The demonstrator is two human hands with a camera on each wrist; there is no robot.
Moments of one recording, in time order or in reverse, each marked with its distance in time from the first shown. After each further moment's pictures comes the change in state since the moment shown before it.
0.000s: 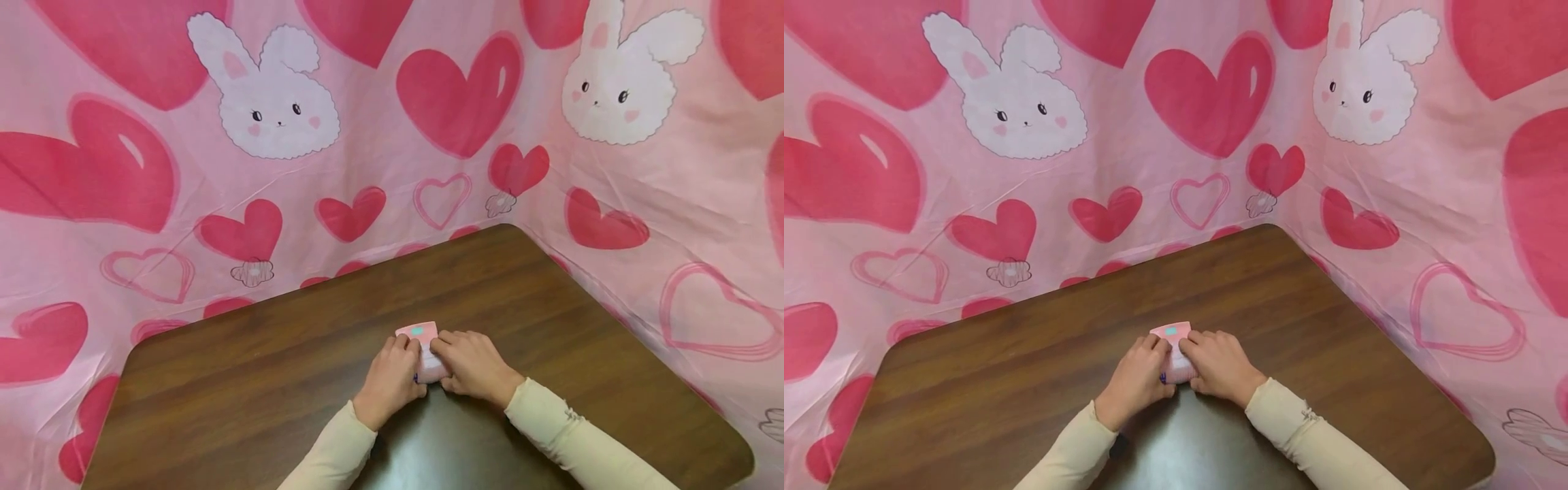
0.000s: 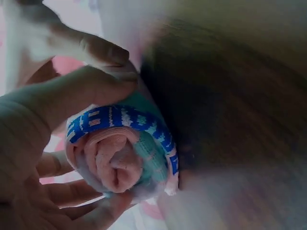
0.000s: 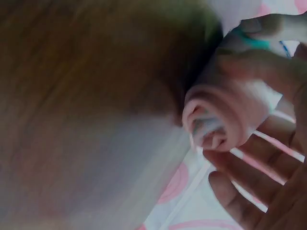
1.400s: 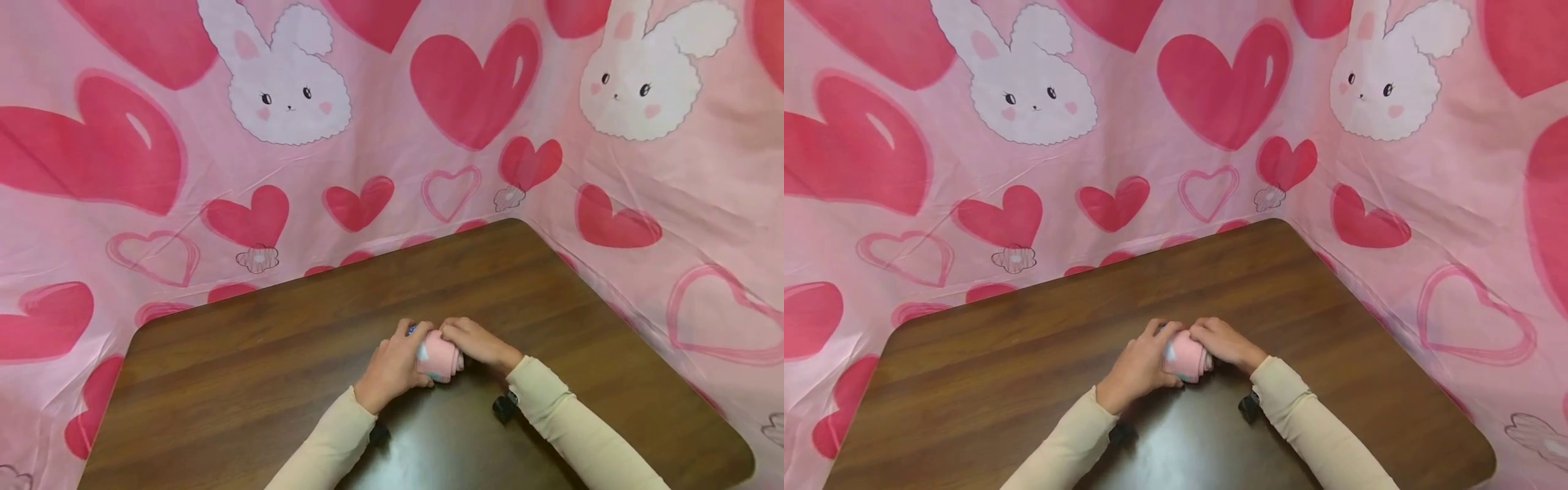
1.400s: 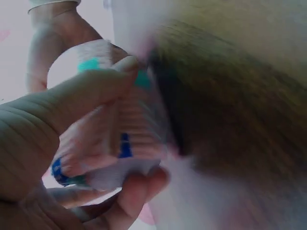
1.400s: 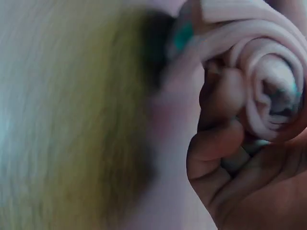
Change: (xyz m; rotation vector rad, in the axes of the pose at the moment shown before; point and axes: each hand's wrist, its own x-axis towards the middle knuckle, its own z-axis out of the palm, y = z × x) left_hand 0.005 -0.009 -0.004 -0.306 -0.082 -0.084; right_hand 0.021 0.027 0.009 1.030 -0.279 0.485
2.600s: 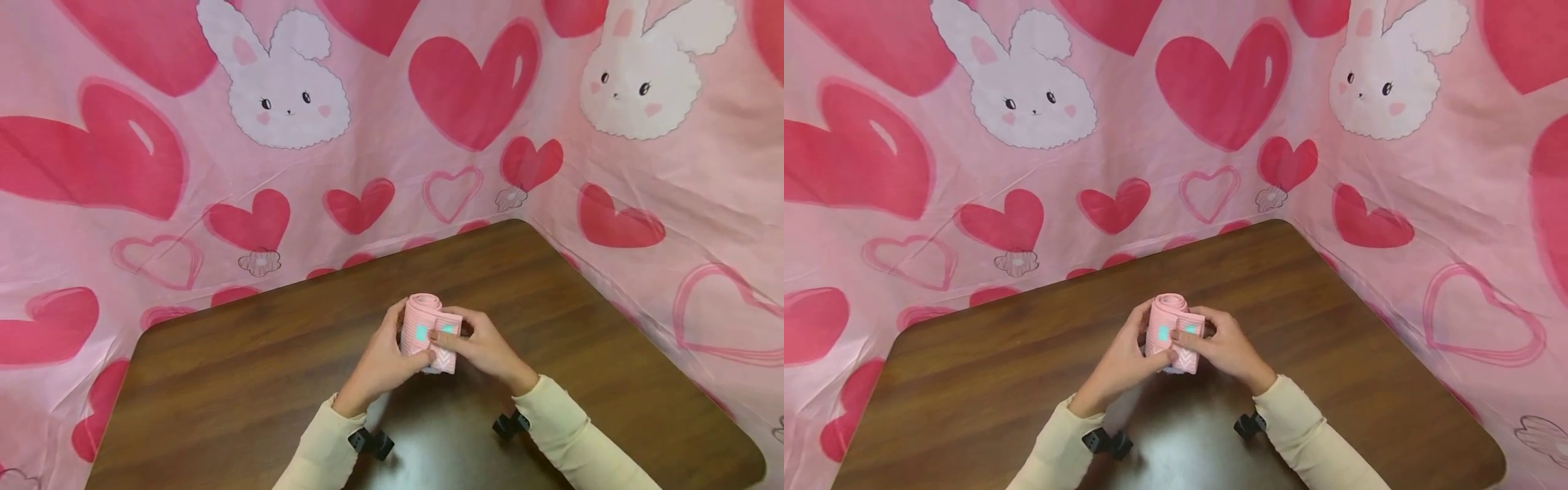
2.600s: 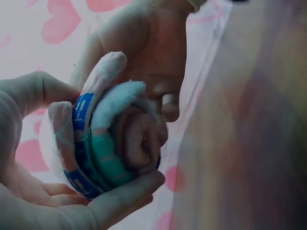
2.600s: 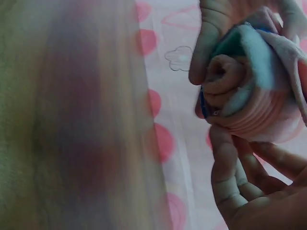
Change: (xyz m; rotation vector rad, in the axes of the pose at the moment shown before) left_hand -0.008 0.022 -0.046 -0.743 0.099 -0.195; right_hand -0.025 -0.040 0.010 0.217 0.232 -0.305
